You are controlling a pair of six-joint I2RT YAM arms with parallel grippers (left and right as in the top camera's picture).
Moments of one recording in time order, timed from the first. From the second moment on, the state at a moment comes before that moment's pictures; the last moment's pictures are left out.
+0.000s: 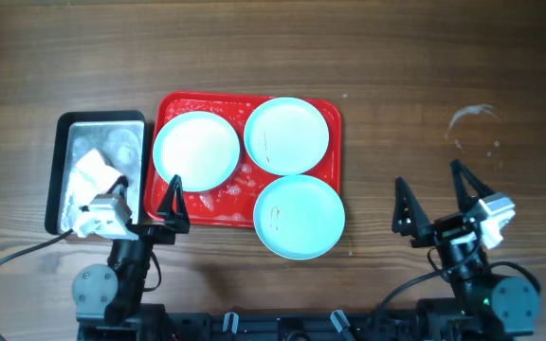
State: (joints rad) left arm -0.05 0.07 0.26 -0.23 0.07 -0.35; right arm 0.04 0.07 0.32 -0.09 -0.27 0.23
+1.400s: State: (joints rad) left arm 0.09 1.50 1.57 -1.35 -0.10 -0.62; right arm 0.04 1.28 1.60 -1.10 -0.57 0.20
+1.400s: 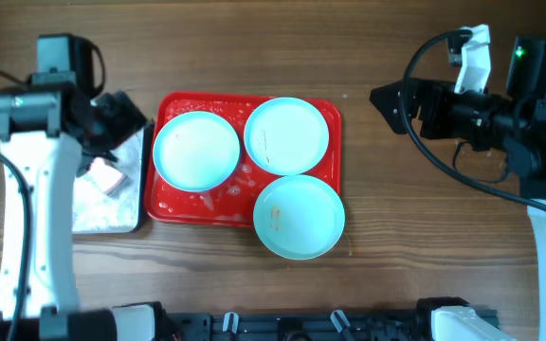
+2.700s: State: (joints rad) left arm 0.32 1.90 1.22 -0.75 -0.13 -0.58; right arm 0.04 1.36 1.60 -1.16 -0.55 0.20
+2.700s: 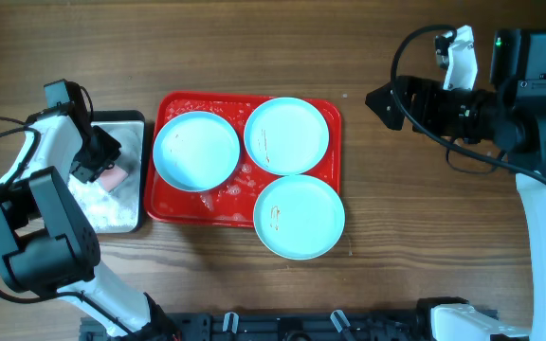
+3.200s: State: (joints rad) left arm 0.32 1.87 1.24 -0.91 -0.10 -0.57; right arm 0.26 1.48 1.60 -1.05 -0.51 0.33
